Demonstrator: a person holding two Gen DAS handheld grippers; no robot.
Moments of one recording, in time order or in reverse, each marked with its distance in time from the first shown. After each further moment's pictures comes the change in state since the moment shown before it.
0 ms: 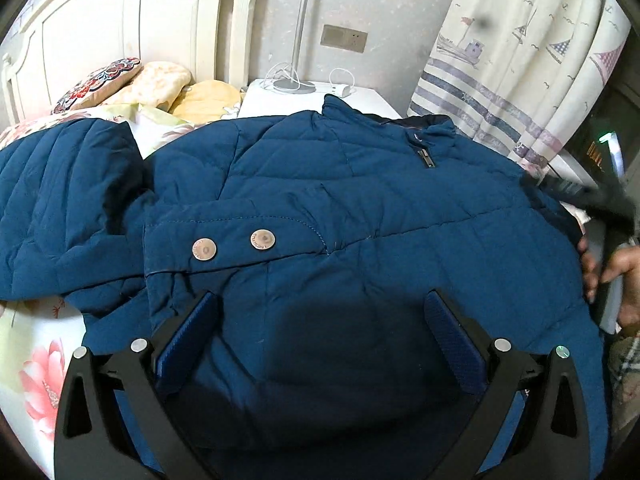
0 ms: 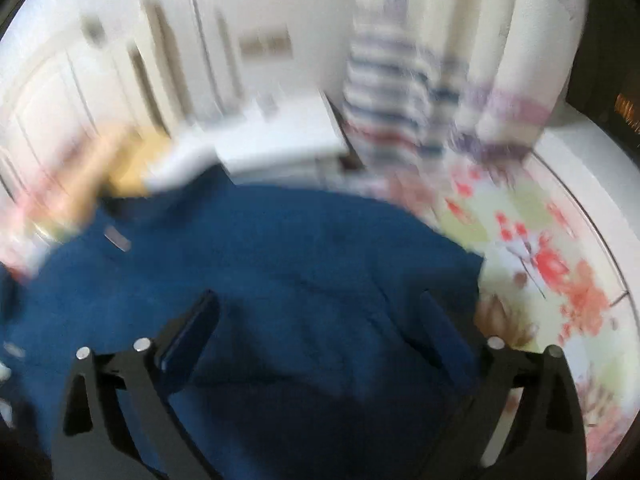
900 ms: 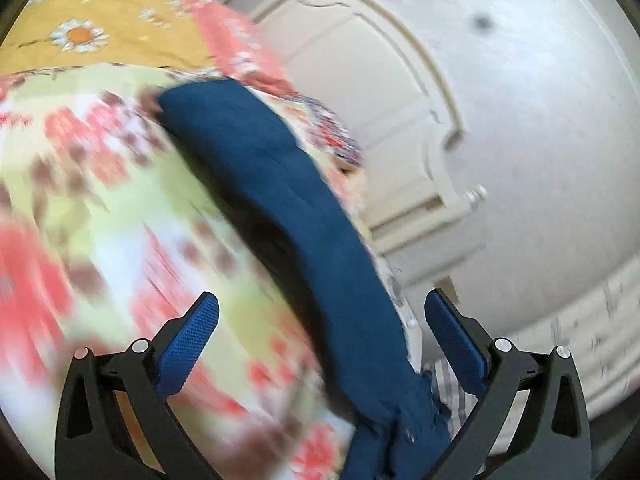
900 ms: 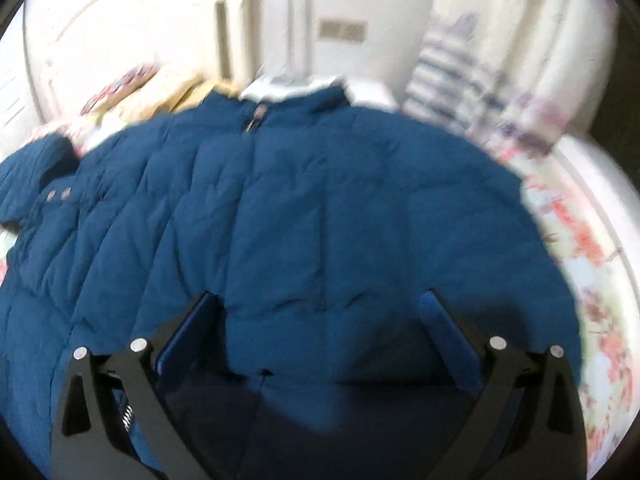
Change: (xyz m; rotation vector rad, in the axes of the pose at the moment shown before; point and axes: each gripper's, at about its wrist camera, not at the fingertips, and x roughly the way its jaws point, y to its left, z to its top) left arm -0.198 0.338 -0.069 -1.026 -0.475 -0.029; right arm -0.087 0.091 -0.115 -0.178 -0.149 0.039
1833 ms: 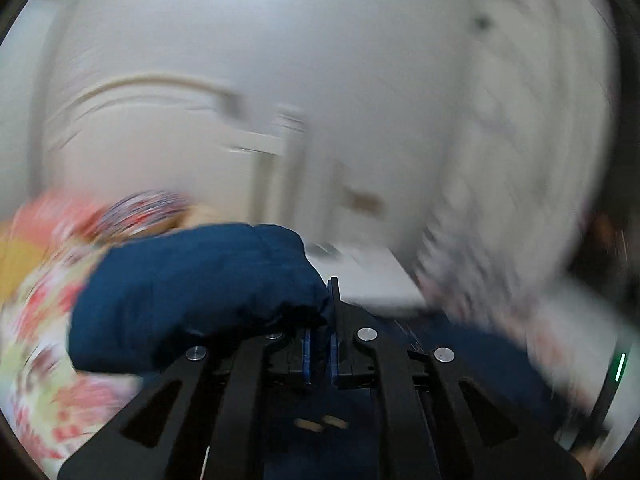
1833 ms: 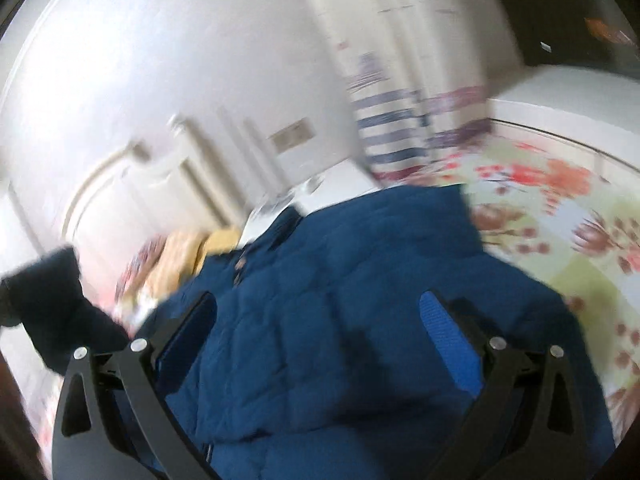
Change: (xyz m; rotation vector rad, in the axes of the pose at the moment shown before) left arm 0.038 -0.304 -0.252 1.081 0.032 -0.181; right arm -0.034 -0.103 -0.013 0.541 -0.321 0.179
